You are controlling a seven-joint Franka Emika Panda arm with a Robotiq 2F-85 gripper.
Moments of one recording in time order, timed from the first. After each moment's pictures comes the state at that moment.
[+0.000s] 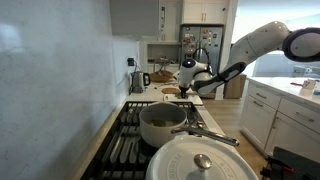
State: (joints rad) arm 0.05 0.53 -0.09 -1.66 -0.84 2.49 -0.08
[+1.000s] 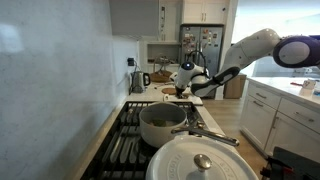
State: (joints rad) arm 0.02 0.63 -0.09 -1.56 -0.84 2.59 -0.21
